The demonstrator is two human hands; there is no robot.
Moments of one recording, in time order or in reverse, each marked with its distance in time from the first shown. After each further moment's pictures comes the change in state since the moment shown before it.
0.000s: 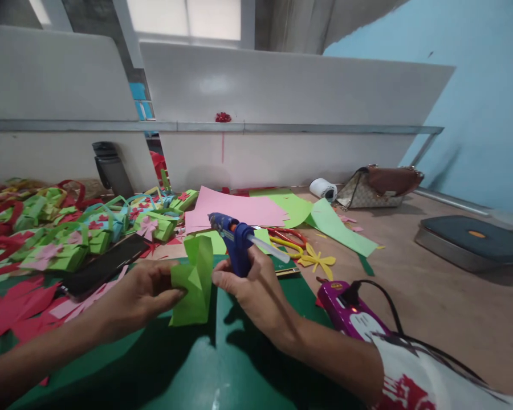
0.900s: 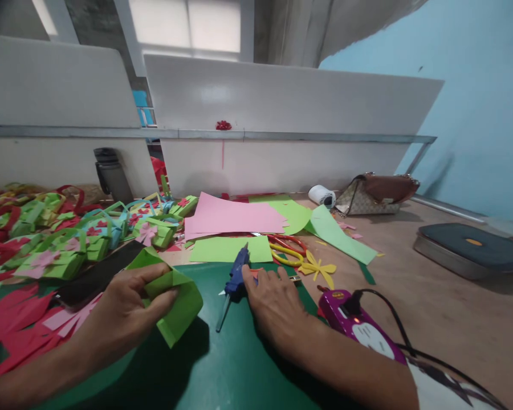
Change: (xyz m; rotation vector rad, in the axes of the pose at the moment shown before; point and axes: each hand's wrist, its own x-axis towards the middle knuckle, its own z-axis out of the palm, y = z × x) left_hand -0.009 0.003 0.007 0.510 0.423 0.134; right_hand 0.005 0.063 -0.023 -1.628 -0.126 -0.425
